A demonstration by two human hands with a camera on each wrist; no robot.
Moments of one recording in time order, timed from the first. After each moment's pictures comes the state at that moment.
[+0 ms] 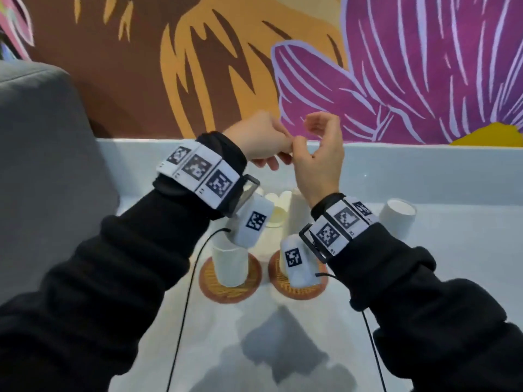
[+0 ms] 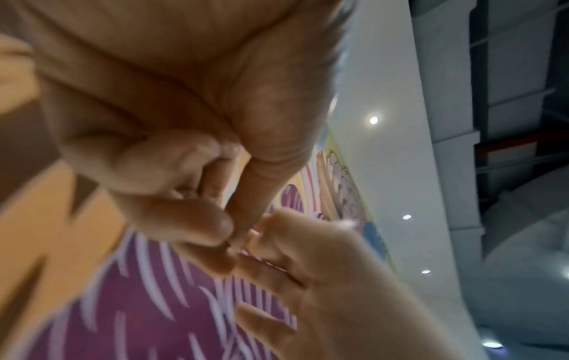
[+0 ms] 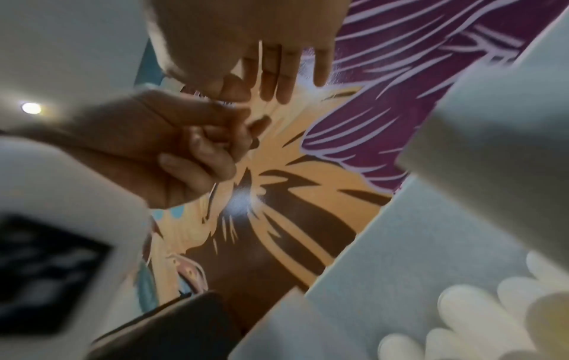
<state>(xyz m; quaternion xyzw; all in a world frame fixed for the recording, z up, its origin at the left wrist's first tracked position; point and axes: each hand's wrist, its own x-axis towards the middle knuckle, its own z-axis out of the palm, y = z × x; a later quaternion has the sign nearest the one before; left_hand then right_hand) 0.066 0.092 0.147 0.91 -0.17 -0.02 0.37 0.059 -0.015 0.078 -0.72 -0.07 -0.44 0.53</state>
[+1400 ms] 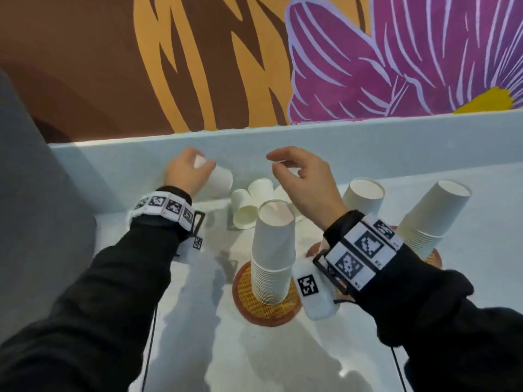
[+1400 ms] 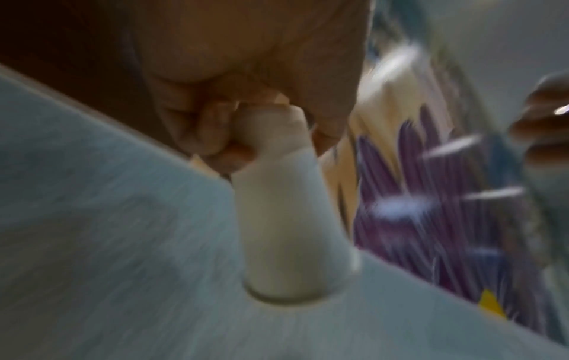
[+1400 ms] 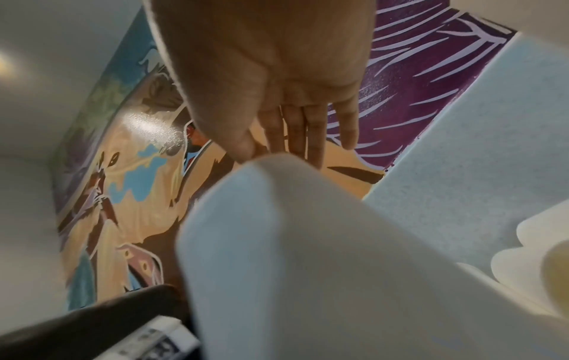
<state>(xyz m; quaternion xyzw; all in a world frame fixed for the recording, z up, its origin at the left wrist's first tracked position) 0.245 0.250 -0.005 0.91 -0.04 0.10 0.39 0.092 0.074 0.045 -0.86 0.00 -0.22 0.46</state>
